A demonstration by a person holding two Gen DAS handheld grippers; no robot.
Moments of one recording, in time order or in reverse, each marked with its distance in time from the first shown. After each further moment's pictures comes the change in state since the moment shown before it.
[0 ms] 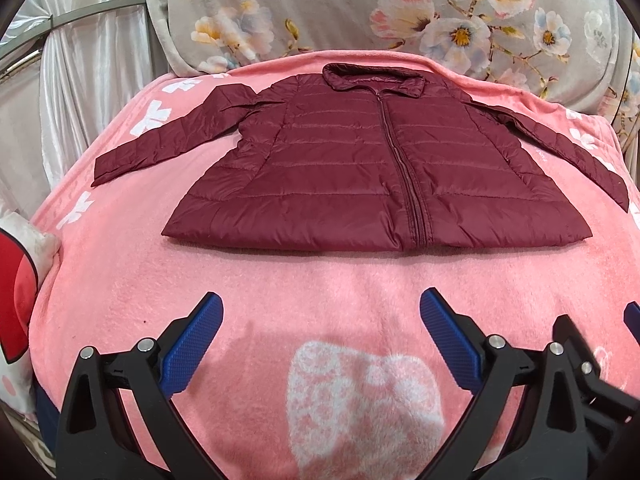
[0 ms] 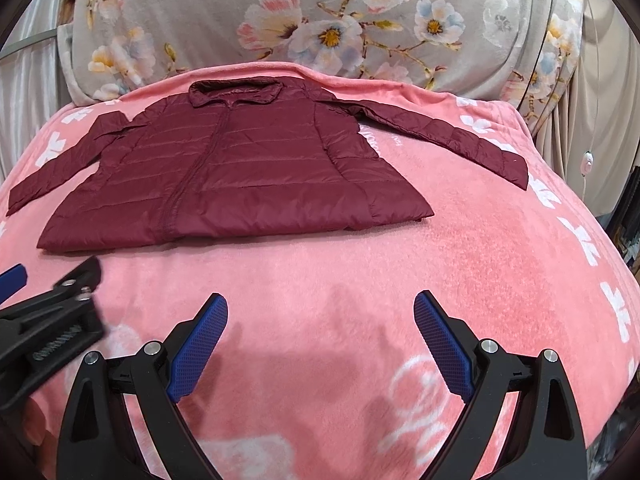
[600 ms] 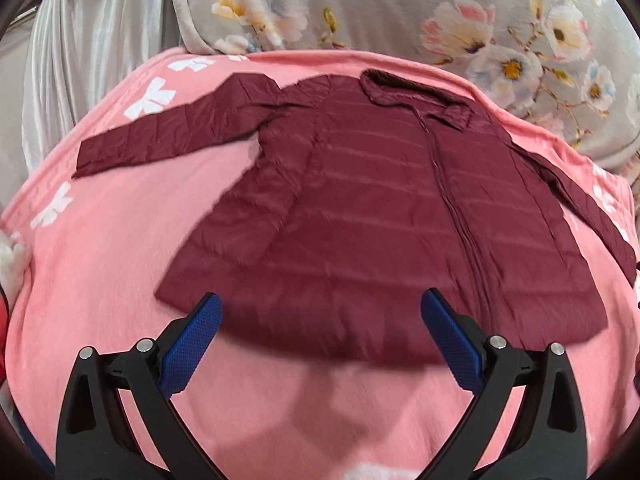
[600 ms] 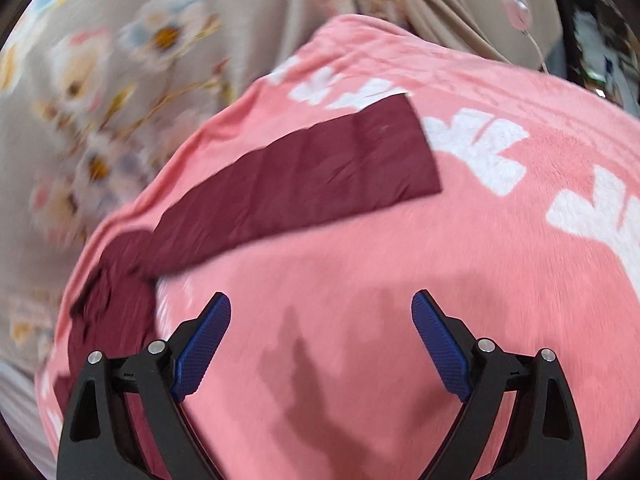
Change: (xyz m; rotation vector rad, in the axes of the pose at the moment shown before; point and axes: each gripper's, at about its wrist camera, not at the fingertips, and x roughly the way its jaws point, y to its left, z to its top) left arm 0.068 0.057 0.073 -0.142 0.029 -0.039; right arm 0.173 -0.297 0.131 0.778 0.025 -0.003
